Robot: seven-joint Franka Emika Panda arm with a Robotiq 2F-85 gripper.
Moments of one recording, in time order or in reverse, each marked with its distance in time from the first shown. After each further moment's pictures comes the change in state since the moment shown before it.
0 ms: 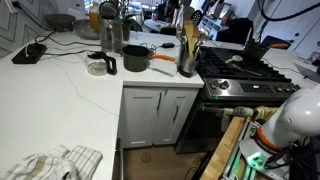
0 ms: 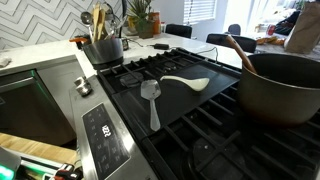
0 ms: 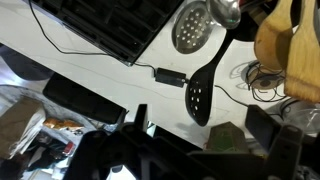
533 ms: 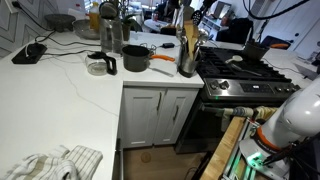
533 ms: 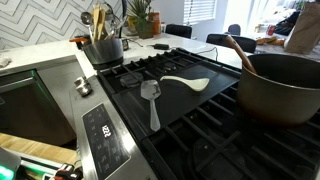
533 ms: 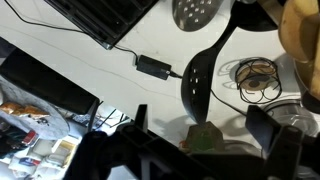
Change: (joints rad) arm -0.005 0.167 -0.017 0.100 0.157 0.052 -0.218
